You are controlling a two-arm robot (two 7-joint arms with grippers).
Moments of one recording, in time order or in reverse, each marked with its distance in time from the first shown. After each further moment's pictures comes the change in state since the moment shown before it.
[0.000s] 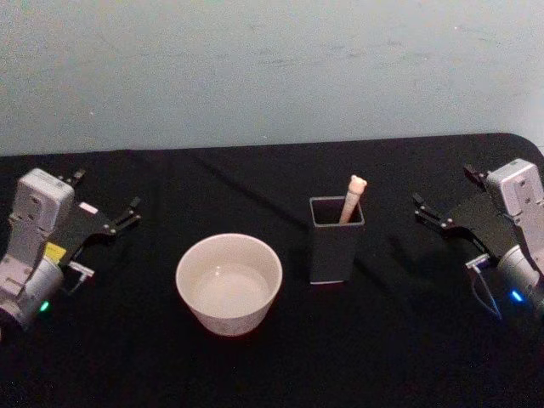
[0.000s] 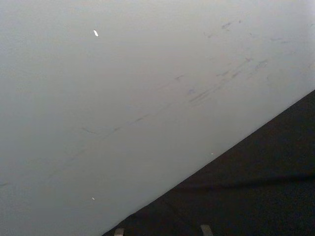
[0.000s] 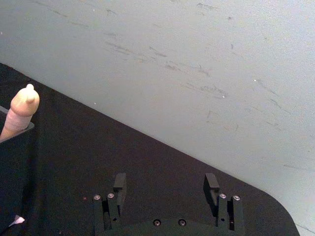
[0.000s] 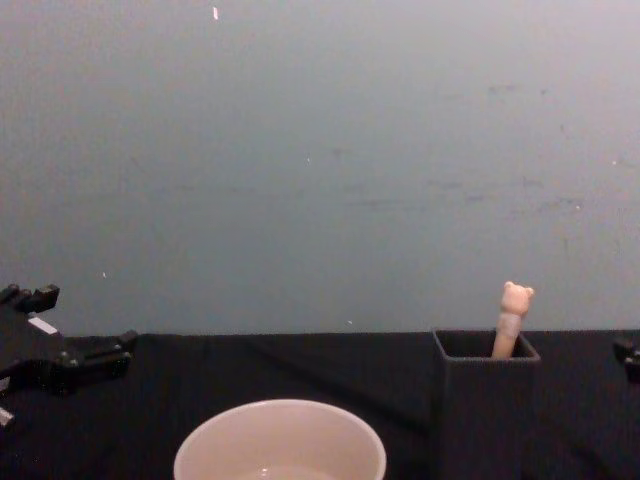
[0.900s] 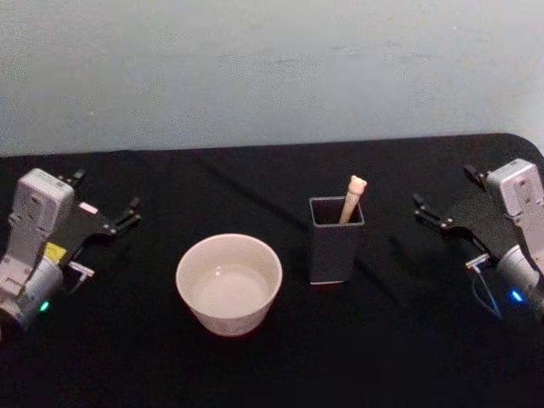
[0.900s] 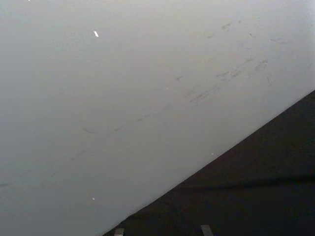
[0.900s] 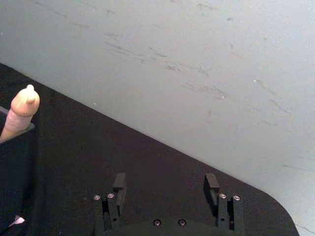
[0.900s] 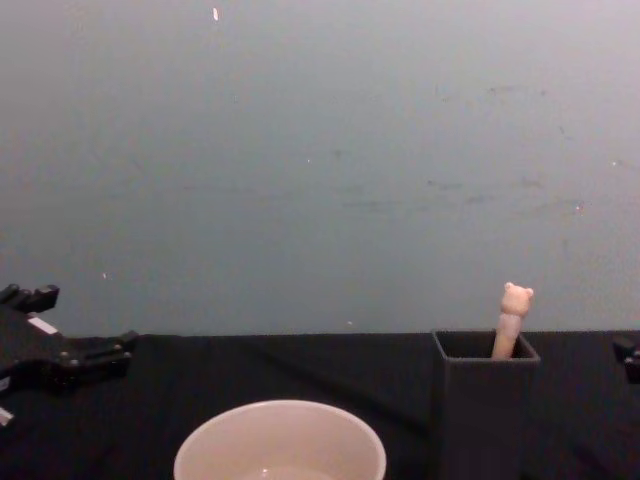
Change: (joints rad) left arm 0.000 0.000 0.000 0.000 0.000 0.000 0.000; right arm 0.000 0.000 0.000 0.000 0.000 0.000 0.000
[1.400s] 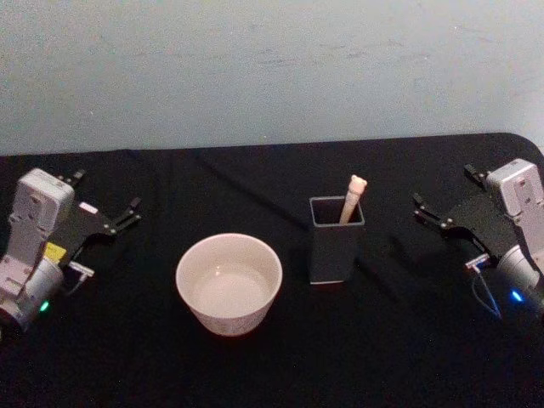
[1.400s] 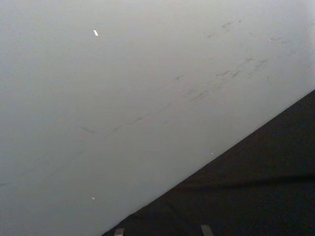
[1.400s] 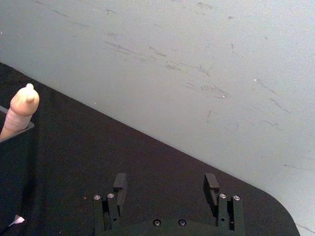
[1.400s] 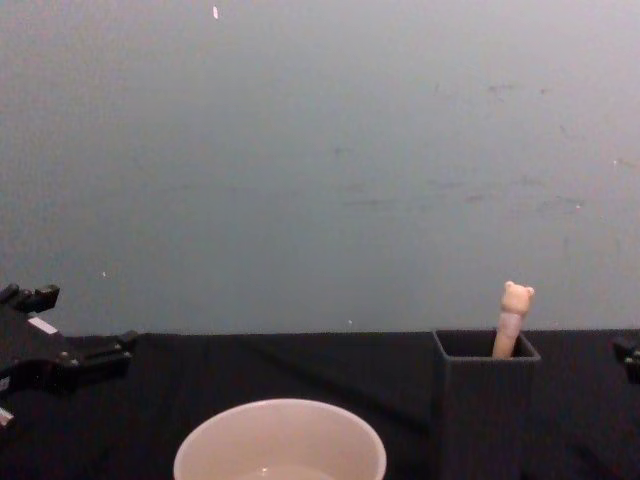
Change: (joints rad) left arm 0.000 0.000 0.000 0.000 0.000 0.000 0.000; right arm 0.000 0.000 0.000 0.000 0.000 0.000 0.000
